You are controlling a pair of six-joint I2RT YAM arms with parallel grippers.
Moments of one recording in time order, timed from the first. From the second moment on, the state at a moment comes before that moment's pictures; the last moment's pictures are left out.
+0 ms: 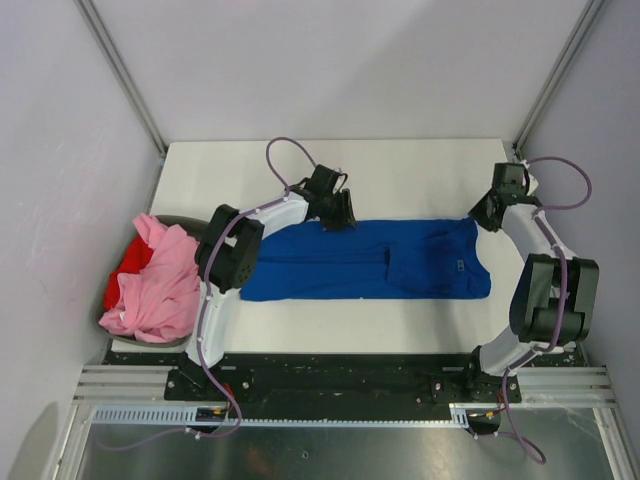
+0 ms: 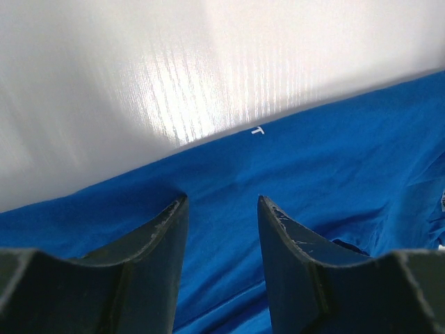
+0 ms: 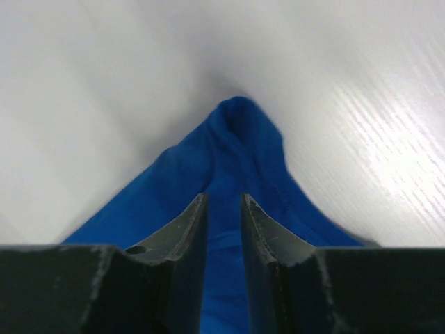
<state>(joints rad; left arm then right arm) -0.56 2.22 1.65 -0.33 0.21 -0.63 -0.14 1.62 1.15 -0.42 0.13 0.61</state>
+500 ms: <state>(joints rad) -0.55 2.22 1.65 -0.33 0.23 -0.62 -0.06 1.72 1.04 -0.40 0.05 0.64</state>
